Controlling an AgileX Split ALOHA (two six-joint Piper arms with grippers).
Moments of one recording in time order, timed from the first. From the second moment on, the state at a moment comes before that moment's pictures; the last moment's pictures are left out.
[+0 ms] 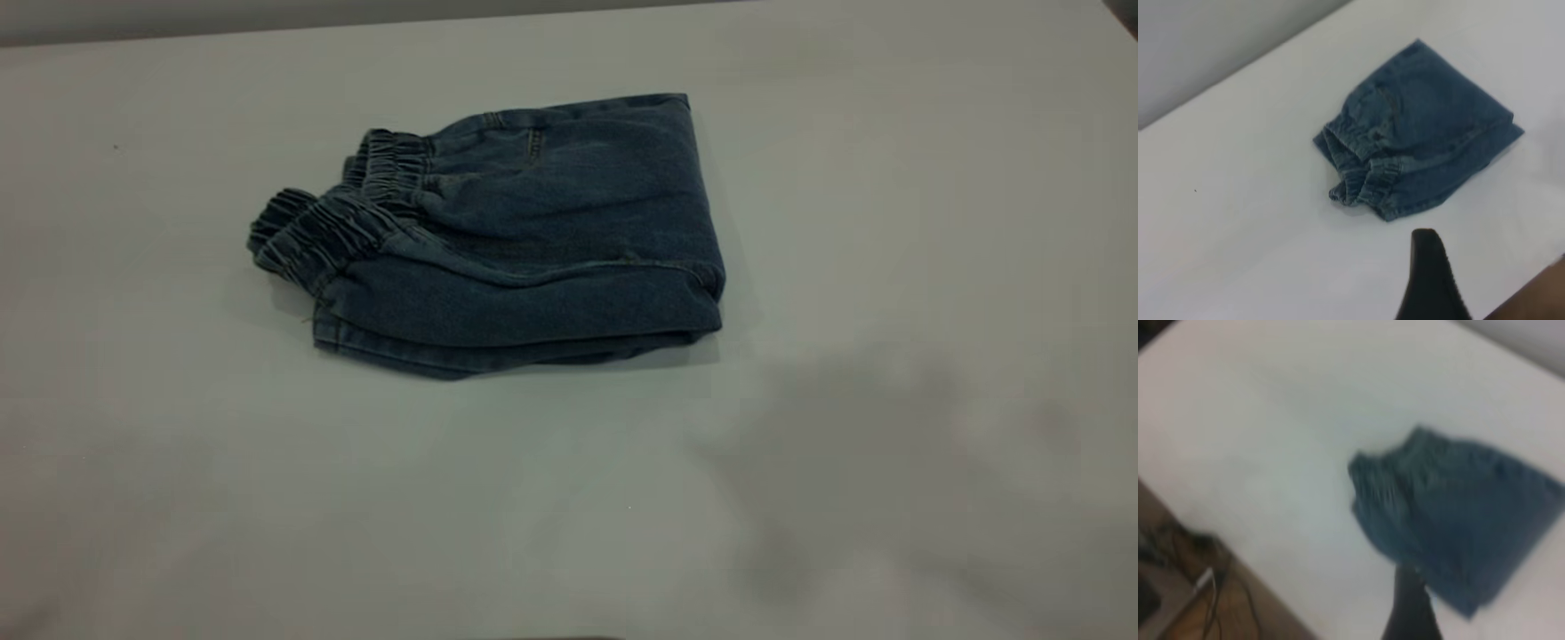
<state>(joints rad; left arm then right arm) -0.45 0.69 -1.24 -0.03 1.17 0.18 0.62 1.39 -1.78 0.23 1.27 0.00</state>
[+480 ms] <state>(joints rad) -0.45 0.49 -0.95 -0.03 1.17 0.11 0.62 0.93 -1.16 0.22 1.26 0.00</state>
